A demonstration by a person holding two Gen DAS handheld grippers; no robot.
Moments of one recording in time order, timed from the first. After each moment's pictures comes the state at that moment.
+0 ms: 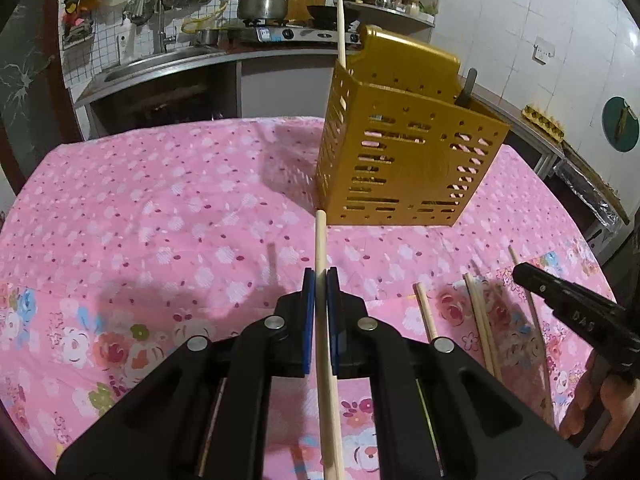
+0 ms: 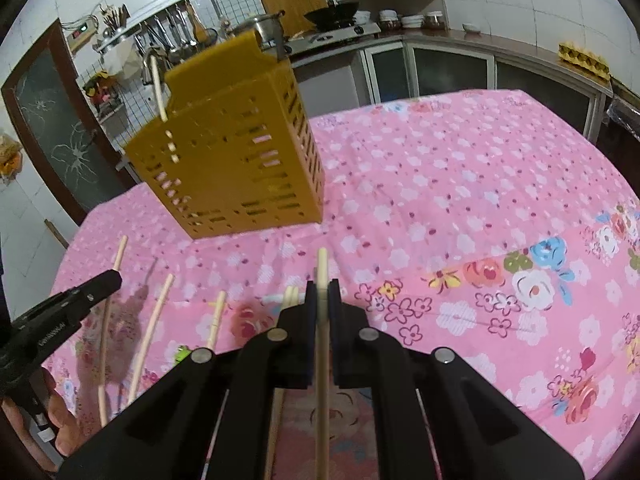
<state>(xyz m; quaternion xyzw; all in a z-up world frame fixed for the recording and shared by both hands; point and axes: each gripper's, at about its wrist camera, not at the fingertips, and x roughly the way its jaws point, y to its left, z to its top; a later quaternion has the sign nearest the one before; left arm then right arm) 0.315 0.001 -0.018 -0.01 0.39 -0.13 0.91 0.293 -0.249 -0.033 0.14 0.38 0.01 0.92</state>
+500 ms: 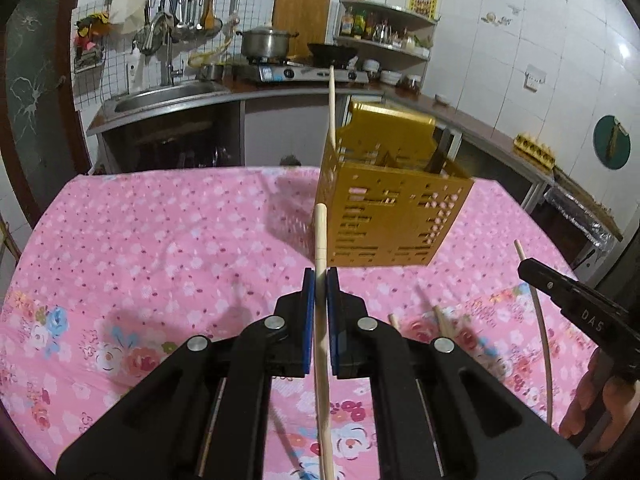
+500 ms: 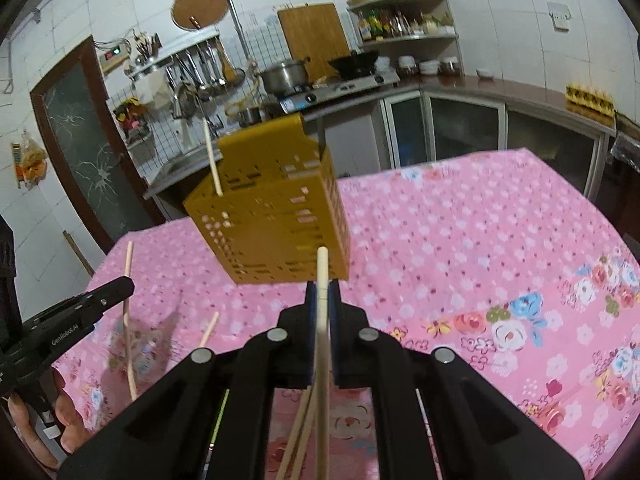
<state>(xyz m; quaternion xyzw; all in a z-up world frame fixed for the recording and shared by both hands) 0.286 0.008 0.034 -0.02 0.33 -0.13 0.94 0.262 -0.245 0.028 0.13 0.29 0.04 0.95</state>
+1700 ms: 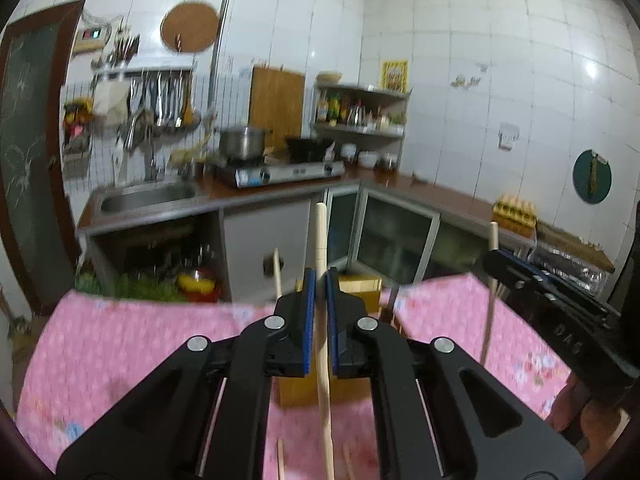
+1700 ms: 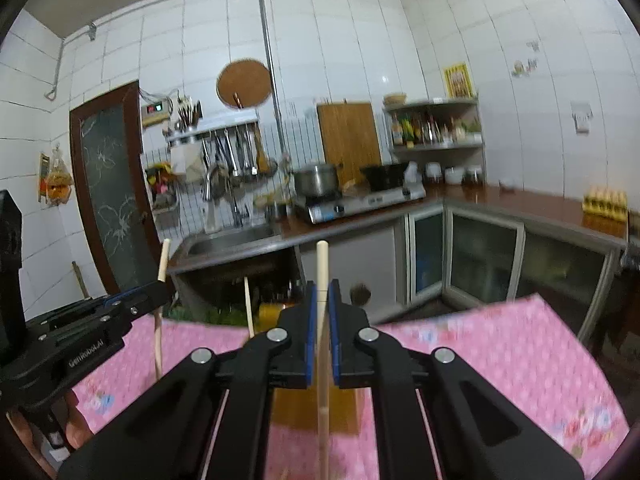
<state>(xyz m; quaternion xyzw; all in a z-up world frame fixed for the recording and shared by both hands) 0.319 -0.039 0.157 -0.01 0.17 -0.15 0.97 0.293 -0.239 0.167 0.07 0.12 0.06 0.99</state>
